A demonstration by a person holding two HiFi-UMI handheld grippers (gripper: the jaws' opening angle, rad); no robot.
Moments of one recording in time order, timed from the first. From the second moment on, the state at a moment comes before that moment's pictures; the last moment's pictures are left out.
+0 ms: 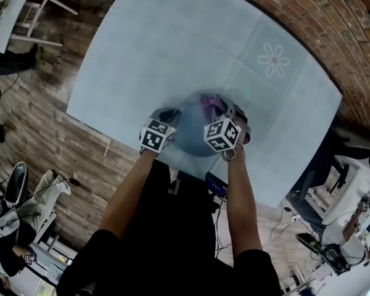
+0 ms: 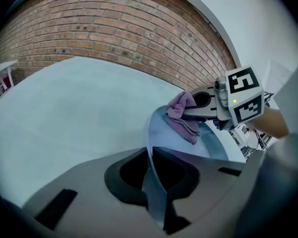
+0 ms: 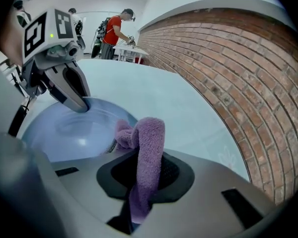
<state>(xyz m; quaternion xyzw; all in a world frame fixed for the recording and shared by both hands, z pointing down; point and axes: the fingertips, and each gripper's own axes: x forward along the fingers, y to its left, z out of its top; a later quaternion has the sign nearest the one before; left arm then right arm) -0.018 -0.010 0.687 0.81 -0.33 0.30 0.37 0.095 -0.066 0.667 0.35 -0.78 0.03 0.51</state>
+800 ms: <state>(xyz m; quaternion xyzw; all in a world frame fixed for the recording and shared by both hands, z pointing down) -0.019 -0.009 0.688 0.81 -0.34 0.29 0.38 0.159 -0.003 0.670 0.30 -0.71 -0.06 0.64</state>
